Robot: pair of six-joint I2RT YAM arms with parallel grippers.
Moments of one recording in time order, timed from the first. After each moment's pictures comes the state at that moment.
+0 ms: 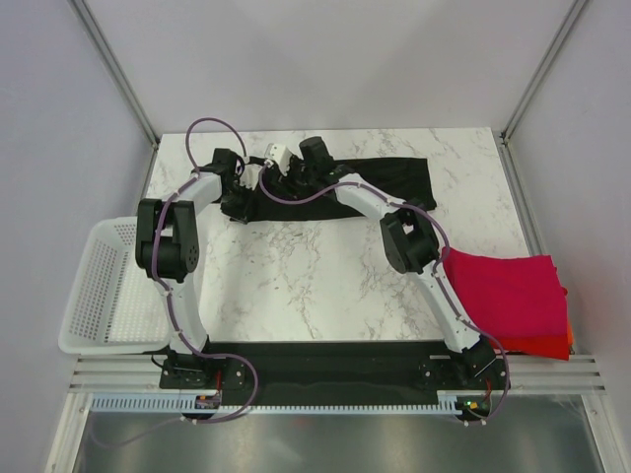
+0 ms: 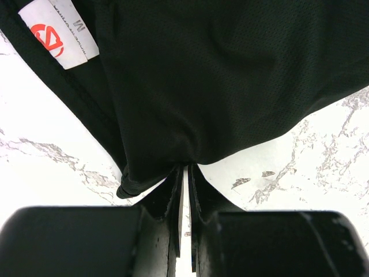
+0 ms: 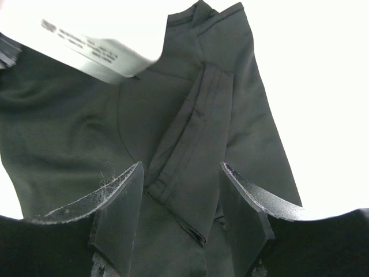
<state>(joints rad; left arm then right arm) -0.10 2.05 1.47 -0.62 0.19 0.34 0.62 2.59 2.25 -0.17 -0.37 -0.55</state>
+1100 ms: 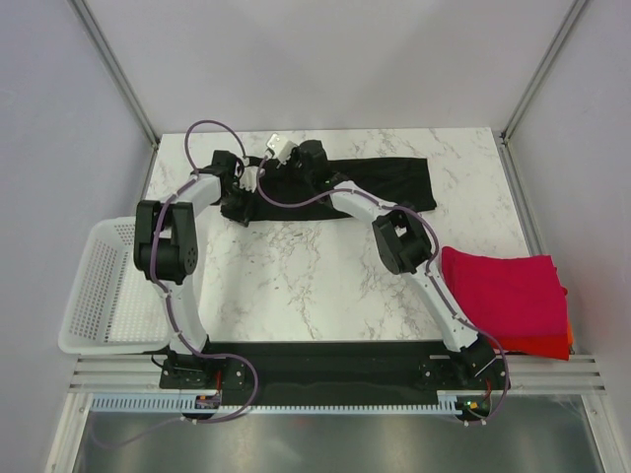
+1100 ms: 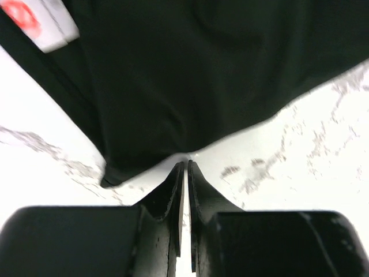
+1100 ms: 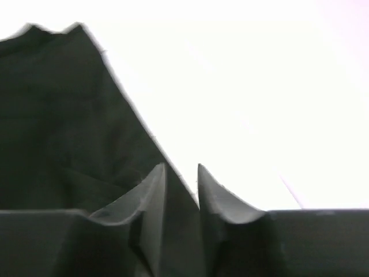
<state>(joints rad) -0.10 2.03 1.46 -0.62 0.20 0.33 0.62 2.67 2.27 0.14 -0.04 -0.60</state>
